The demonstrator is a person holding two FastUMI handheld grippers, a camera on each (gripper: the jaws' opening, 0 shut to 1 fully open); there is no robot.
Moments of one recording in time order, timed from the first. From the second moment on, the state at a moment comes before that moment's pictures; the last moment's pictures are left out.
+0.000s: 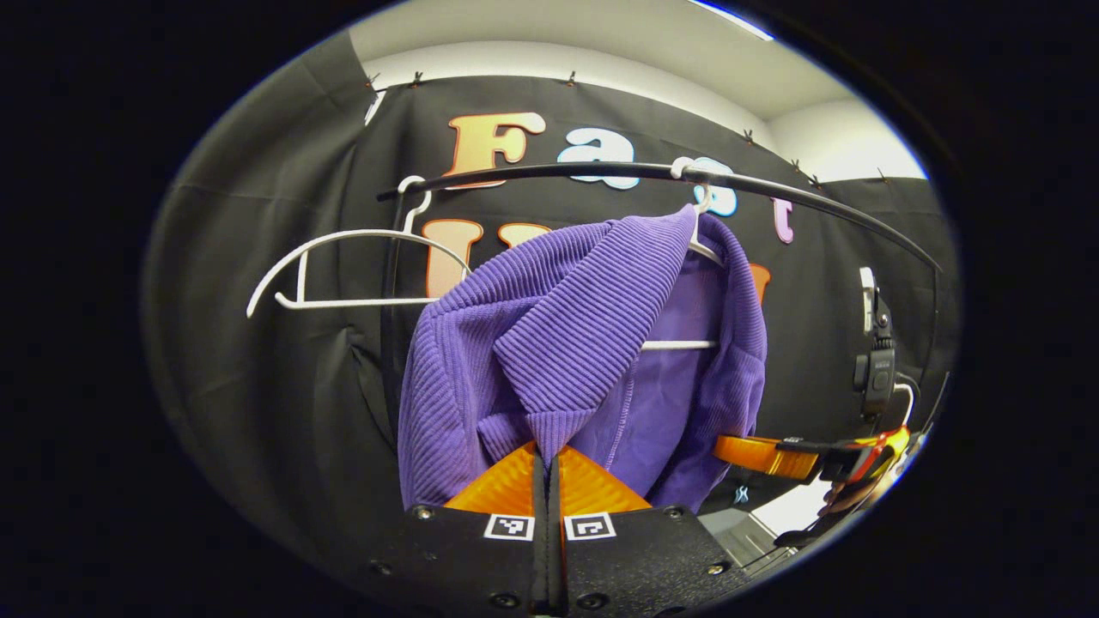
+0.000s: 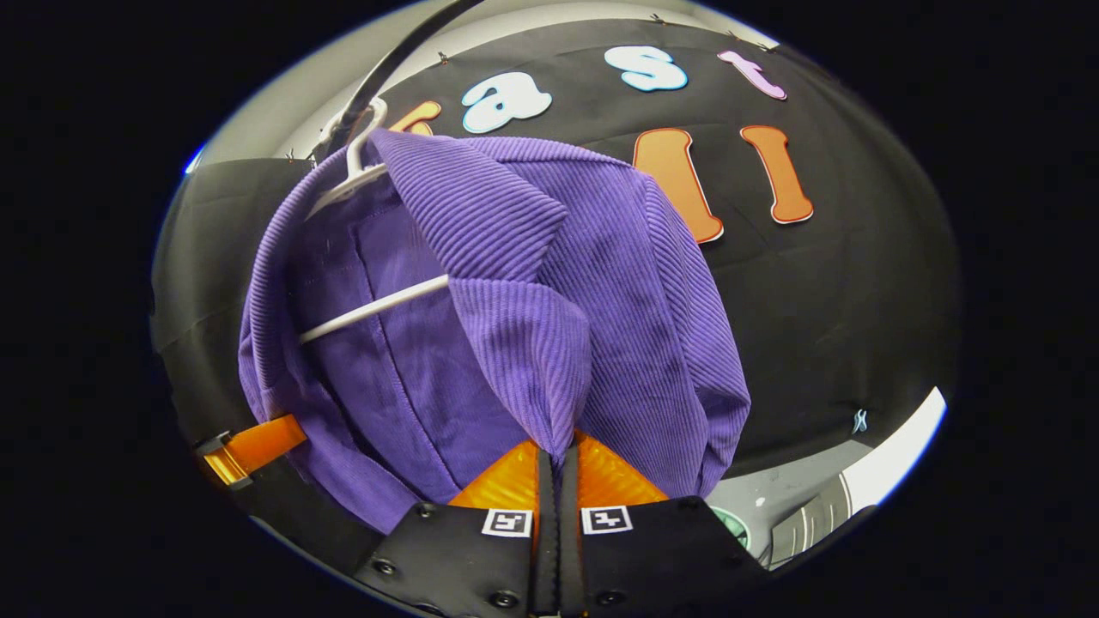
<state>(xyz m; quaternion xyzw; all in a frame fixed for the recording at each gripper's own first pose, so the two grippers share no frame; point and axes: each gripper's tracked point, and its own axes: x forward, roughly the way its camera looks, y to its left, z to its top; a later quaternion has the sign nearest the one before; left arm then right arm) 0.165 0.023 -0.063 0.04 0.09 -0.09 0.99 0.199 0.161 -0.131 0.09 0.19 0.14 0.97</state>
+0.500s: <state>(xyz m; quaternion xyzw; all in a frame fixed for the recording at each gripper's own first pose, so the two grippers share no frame) 0.118 0.011 -0.035 0.03 0.08 -0.06 0.99 0.171 0.110 -0.091 0.13 0.23 0.21 0.94</state>
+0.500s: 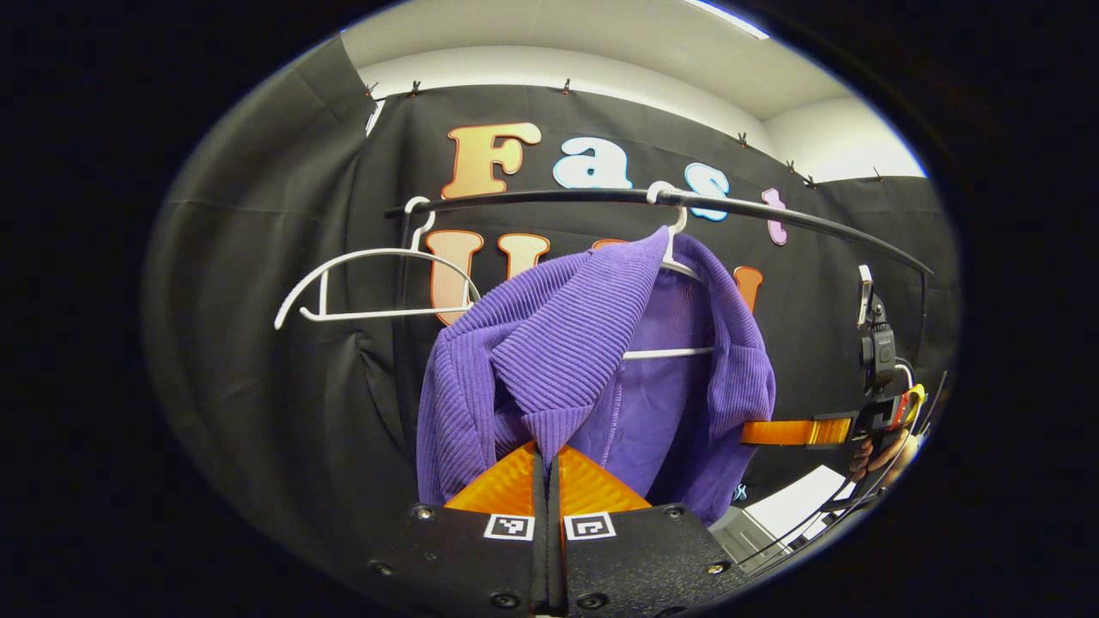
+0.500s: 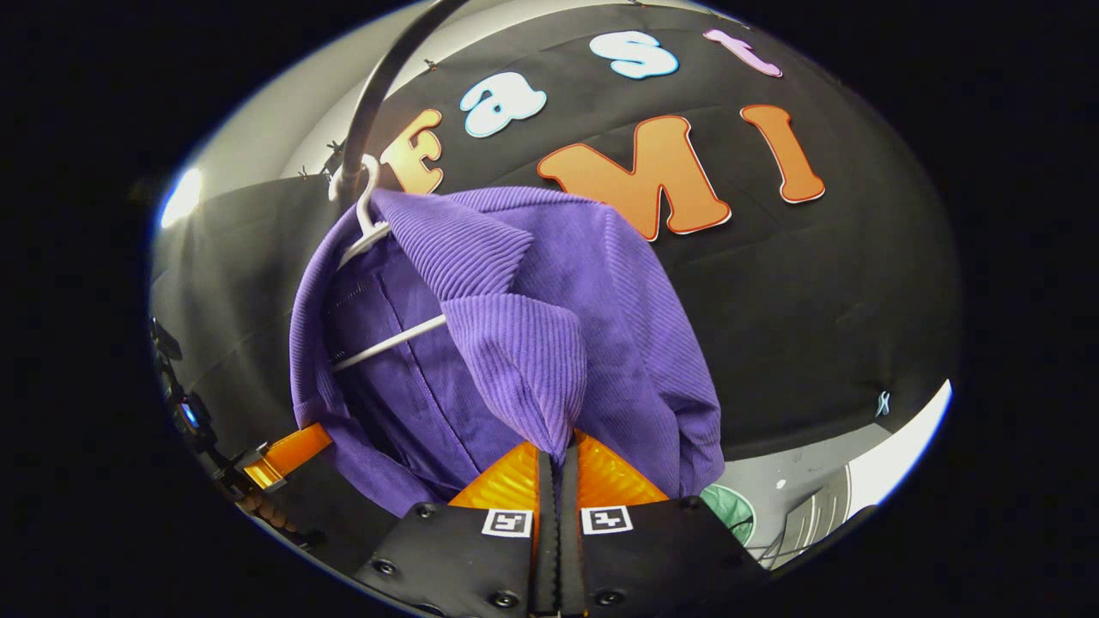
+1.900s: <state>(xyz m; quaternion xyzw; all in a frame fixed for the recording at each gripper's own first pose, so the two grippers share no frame) 0.126 0.075 0.074 0.08 -0.02 0.05 1.00 0.289 0.027 0.023 0.33 0.16 0.26 0.89</state>
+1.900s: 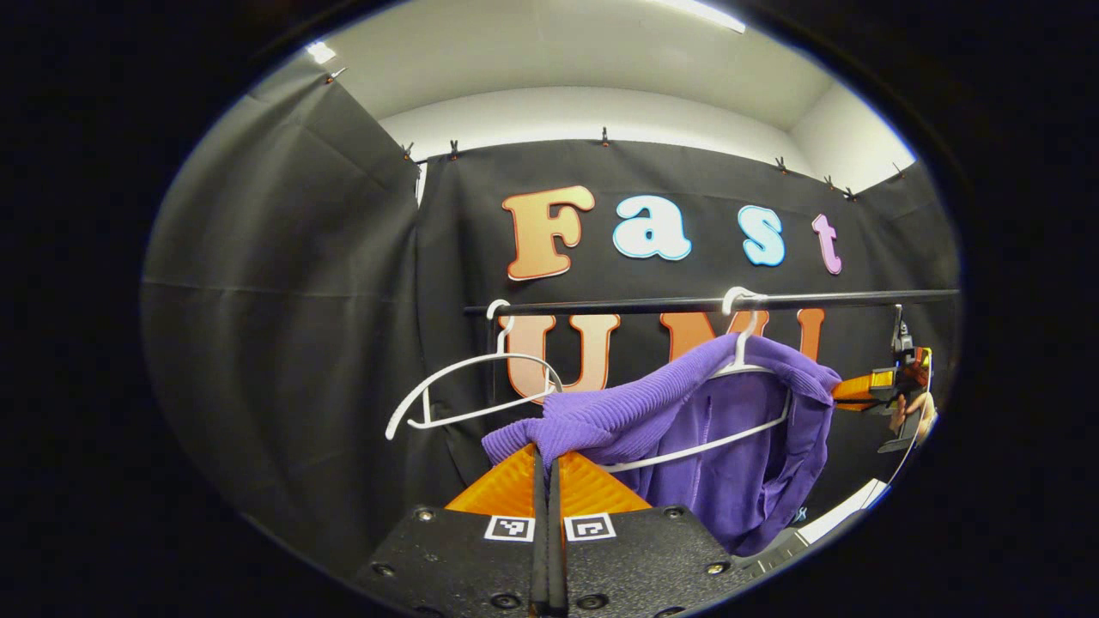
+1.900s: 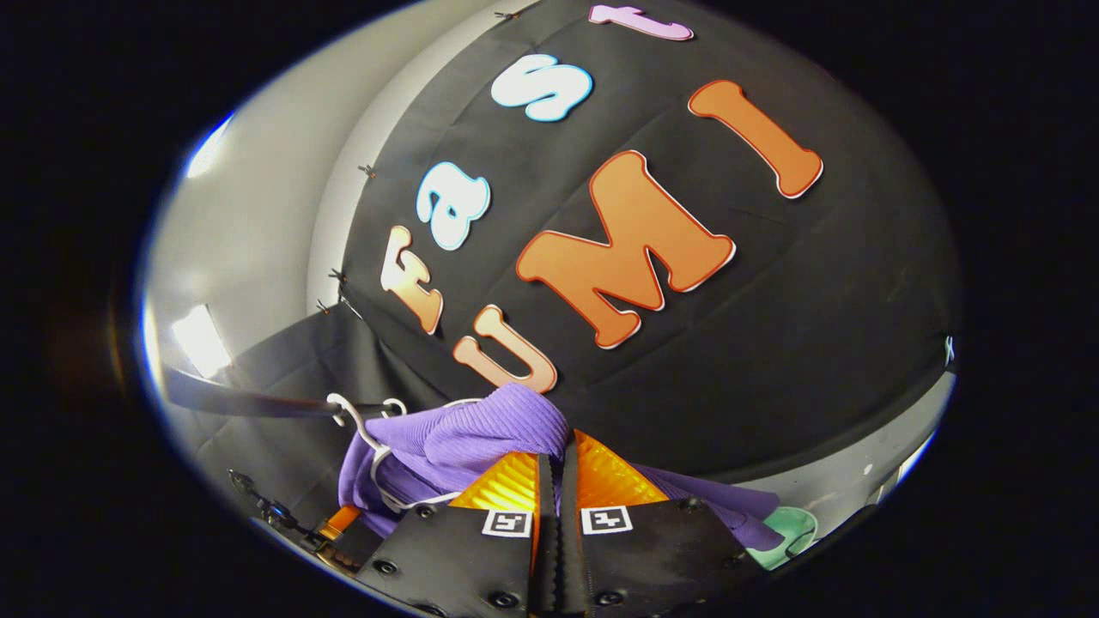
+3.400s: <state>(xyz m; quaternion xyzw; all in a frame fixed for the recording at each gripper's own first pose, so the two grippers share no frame) 0.247 0.073 0.044 0.01 0.03 -0.09 1.00 0.354 -0.028 0.019 0.42 0.12 0.17 0.88</state>
